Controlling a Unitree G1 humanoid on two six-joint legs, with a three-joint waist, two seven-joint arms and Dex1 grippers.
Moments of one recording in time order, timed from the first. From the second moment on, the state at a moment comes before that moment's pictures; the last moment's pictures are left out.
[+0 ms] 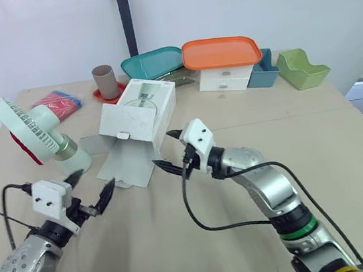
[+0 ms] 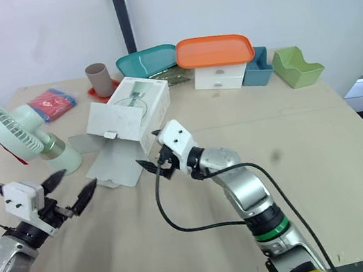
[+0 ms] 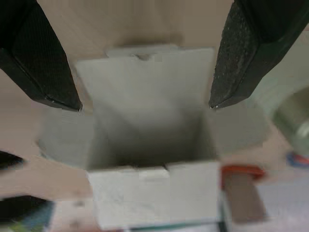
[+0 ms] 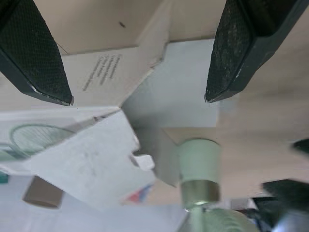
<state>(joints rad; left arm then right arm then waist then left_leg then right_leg) 0.25 0.52 0.30 -0.55 -0.51 0.35 -0.55 -0.52 -0.20 0.30 -0.15 0.12 0.47 0.55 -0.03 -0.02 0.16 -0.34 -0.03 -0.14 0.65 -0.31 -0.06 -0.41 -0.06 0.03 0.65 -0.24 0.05</state>
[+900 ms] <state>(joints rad) 0.14 0.65 0.16 -0.42 -0.43 0.24 -0.85 -0.69 0.13 0.18 0.18 0.04 0.67 0.17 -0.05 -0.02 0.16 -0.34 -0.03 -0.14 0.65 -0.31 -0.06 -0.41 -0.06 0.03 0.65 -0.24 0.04</state>
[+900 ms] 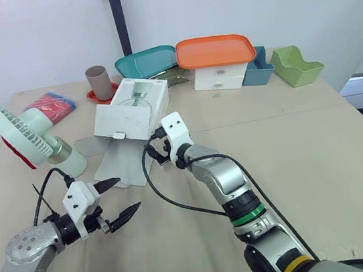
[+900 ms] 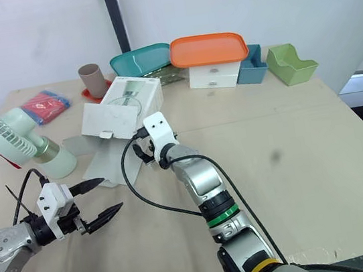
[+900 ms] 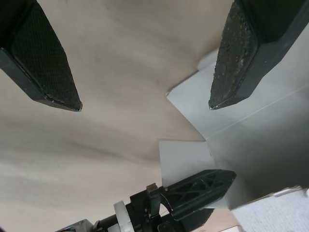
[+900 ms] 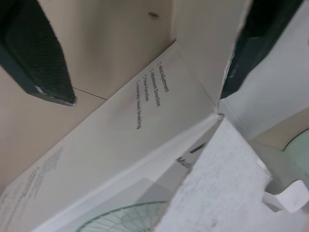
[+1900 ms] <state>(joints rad) 0.10 0.61 0.08 -0.46 -0.43 0.27 -0.79 -0.42 -0.28 0.03 -0.24 0.17 0.85 0.37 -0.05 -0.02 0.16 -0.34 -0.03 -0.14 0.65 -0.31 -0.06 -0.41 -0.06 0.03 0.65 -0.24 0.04</state>
